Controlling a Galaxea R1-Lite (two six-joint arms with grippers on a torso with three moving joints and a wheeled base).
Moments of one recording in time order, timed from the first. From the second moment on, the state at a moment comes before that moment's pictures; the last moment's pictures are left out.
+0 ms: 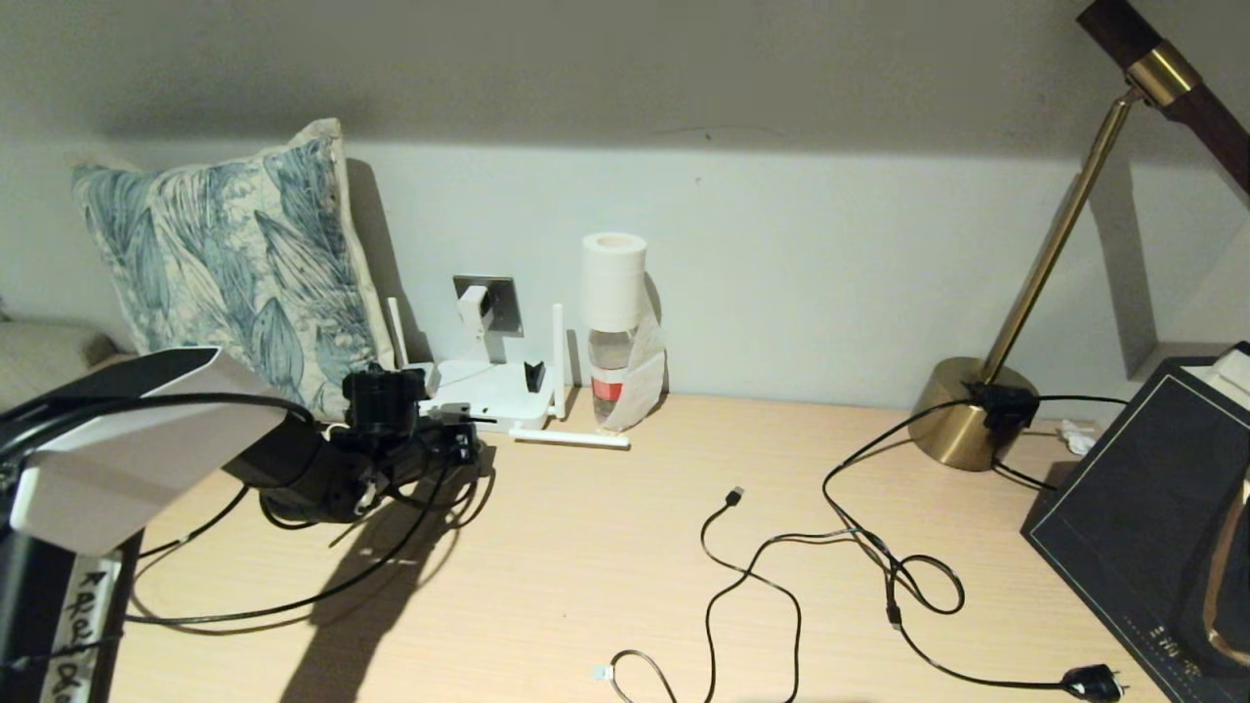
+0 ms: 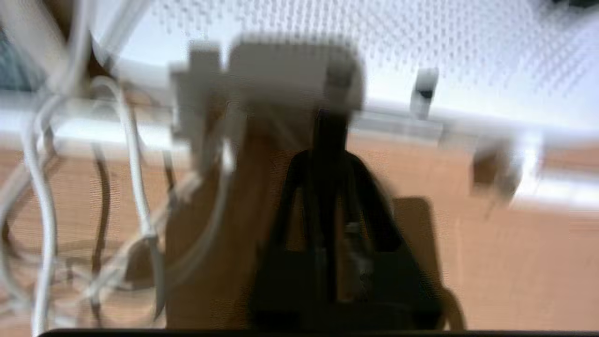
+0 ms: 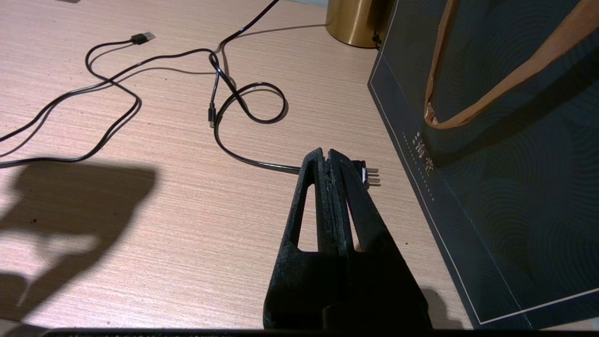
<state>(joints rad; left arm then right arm) -0.11 2.35 -1.22 -0.71 0.02 -0.08 0.00 0.00 -0.06 0.16 0.02 -0.07</state>
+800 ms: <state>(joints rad) -0.13 2.24 -1.04 -0.78 0.01 -0.08 0.00 0.00 -0.06 0.16 0.02 -0.07</state>
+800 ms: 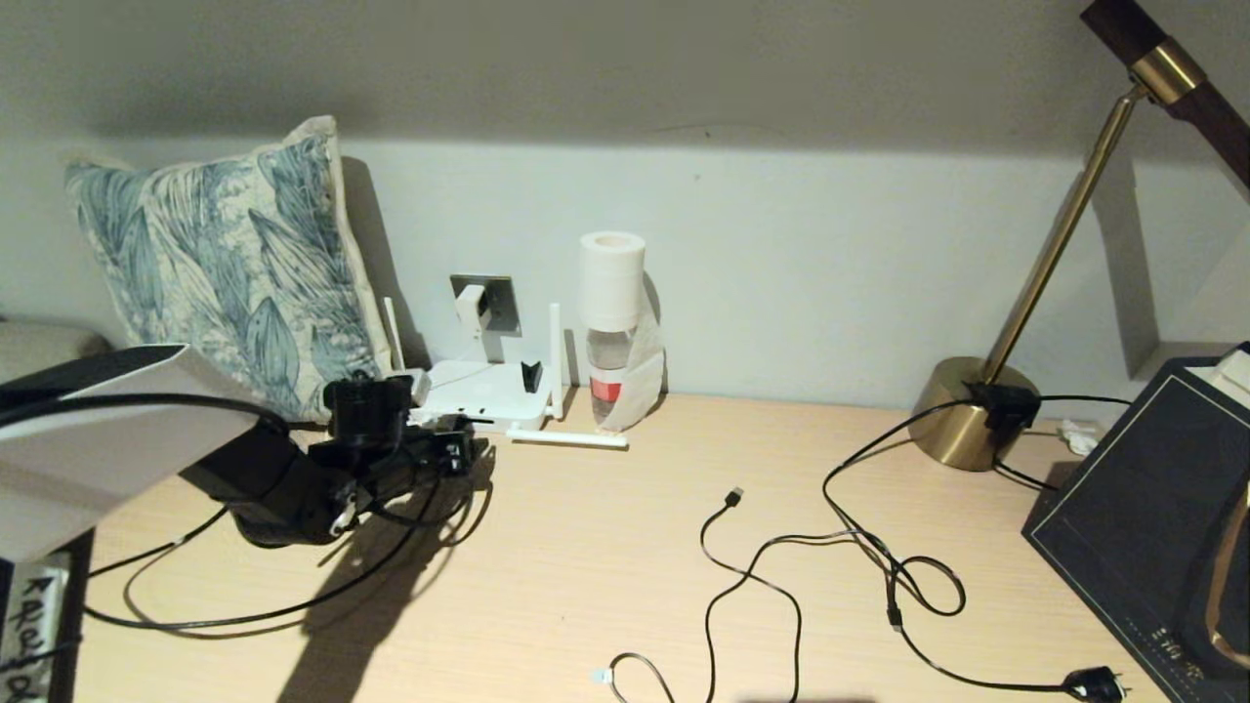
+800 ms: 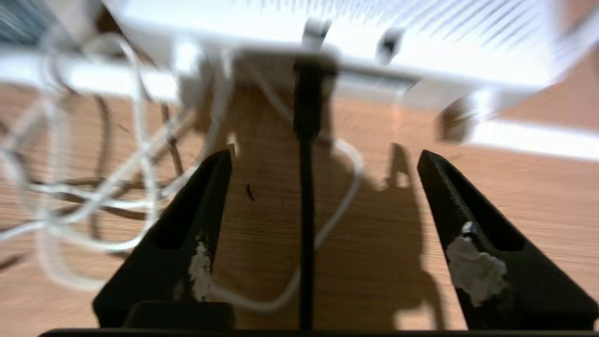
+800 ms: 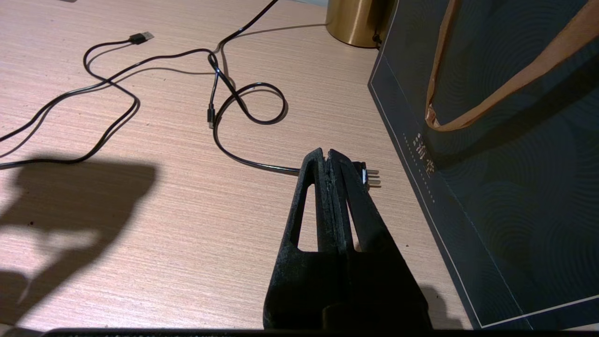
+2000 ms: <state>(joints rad) -0.31 0.83 -0.23 -0.31 0.05 0.09 0.00 0.00 -0.06 0.16 0.02 -0.07</state>
